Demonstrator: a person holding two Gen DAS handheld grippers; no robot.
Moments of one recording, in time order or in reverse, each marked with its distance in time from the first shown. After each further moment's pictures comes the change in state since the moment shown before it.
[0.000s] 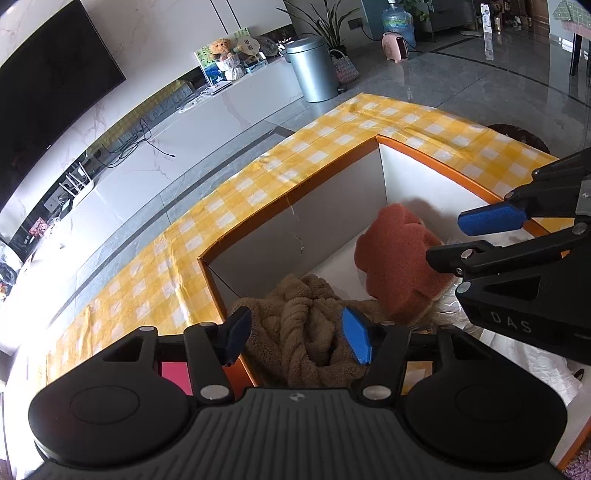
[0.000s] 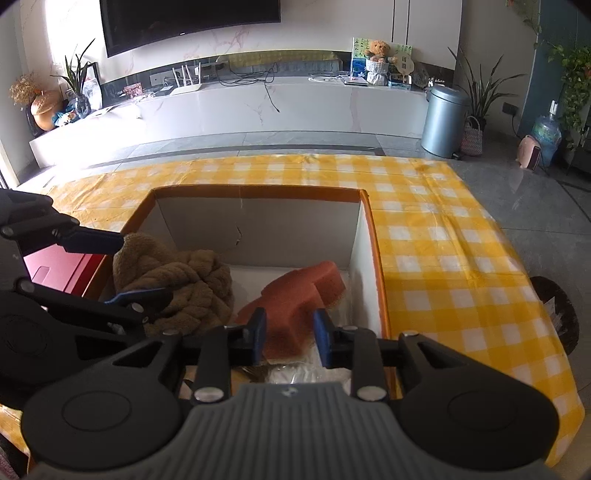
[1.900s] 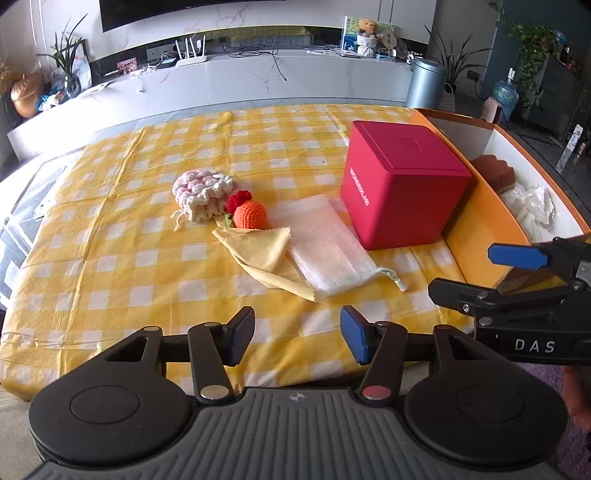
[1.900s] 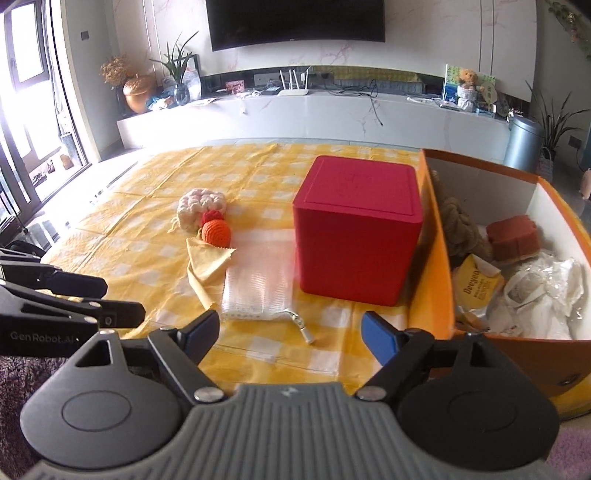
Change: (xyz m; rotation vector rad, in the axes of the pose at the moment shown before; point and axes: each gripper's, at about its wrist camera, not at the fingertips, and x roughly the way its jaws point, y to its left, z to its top) left arm -0.141 0.159 -0.268 -0.567 0.049 -0.041; right arm -0.094 0.235 -0.115 -0.116 -0.042 0.203
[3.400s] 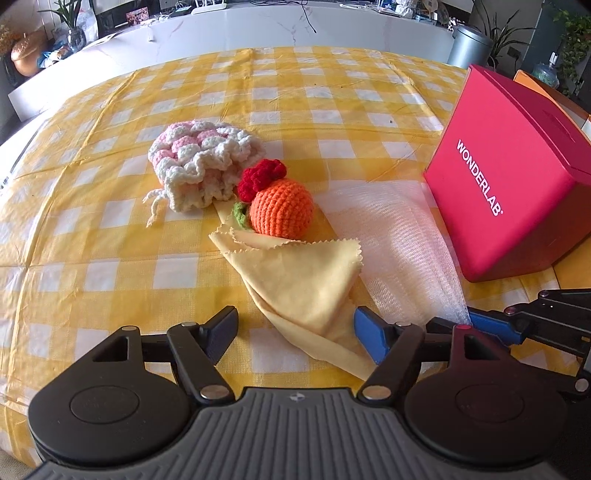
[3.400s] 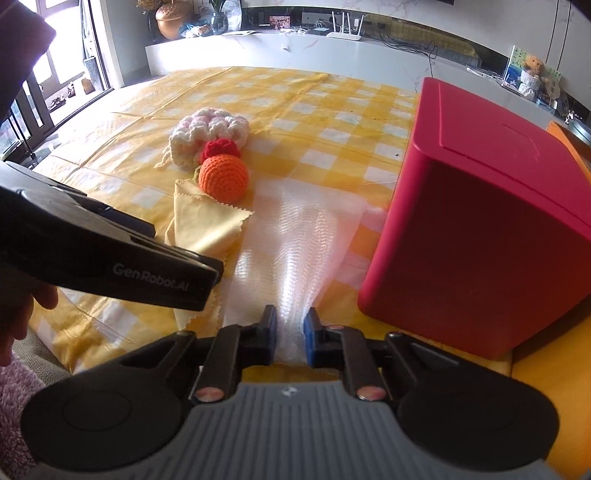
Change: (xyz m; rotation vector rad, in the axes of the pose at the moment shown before) left arm 0.145 0.027 0.037 -0.043 0.149 0.056; right arm 0.150 0.030 0.015 -0.155 0.181 0.058
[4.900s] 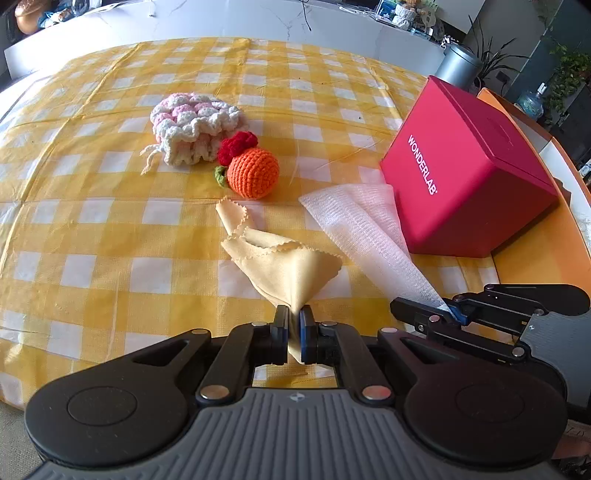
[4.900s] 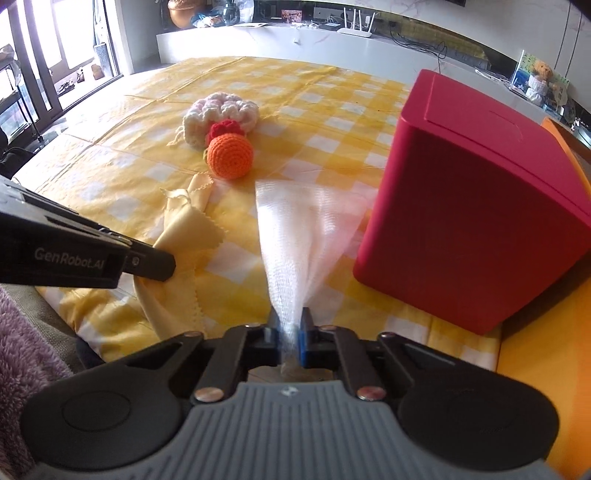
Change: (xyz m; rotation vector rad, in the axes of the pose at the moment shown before) left arm -0.044 0.000 -0.027 -0.109 0.017 -0.141; right arm -0.012 -0.003 -0.017 -0.035 0.021 0.001
